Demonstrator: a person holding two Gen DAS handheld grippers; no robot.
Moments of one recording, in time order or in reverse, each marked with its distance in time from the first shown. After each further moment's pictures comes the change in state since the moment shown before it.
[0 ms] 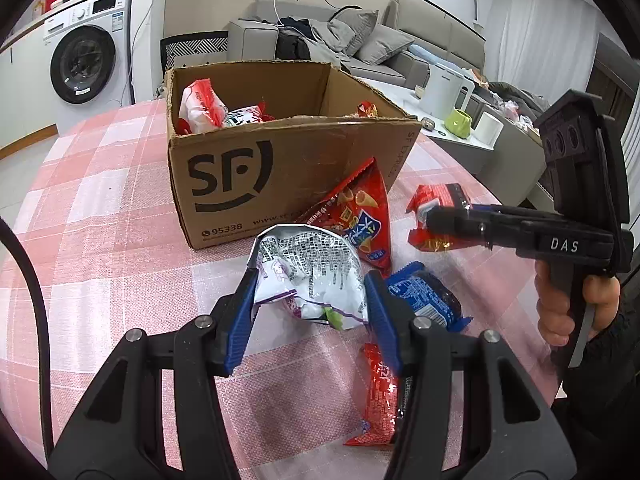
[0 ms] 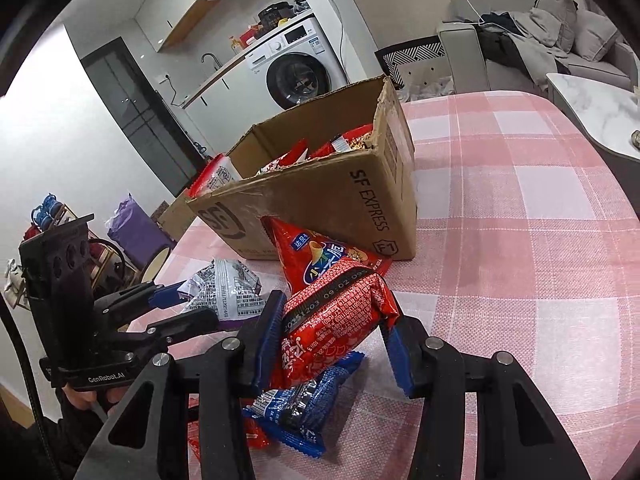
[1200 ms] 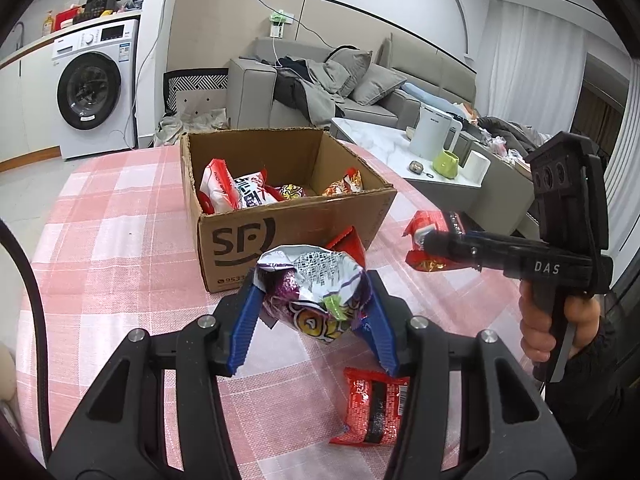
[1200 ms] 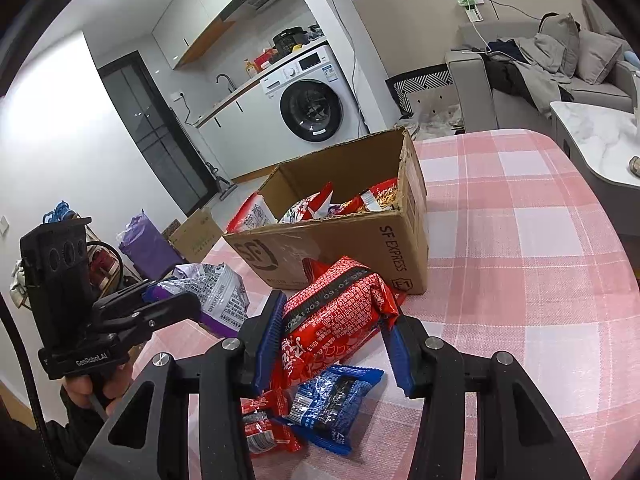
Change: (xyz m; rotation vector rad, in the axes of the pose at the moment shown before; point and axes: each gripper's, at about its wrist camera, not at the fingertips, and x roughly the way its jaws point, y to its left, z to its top) left arm -0.087 0.006 0.014 -0.008 -0.146 -0.025; right arm -0.038 0.021 0.012 -0.030 -0.100 0.028
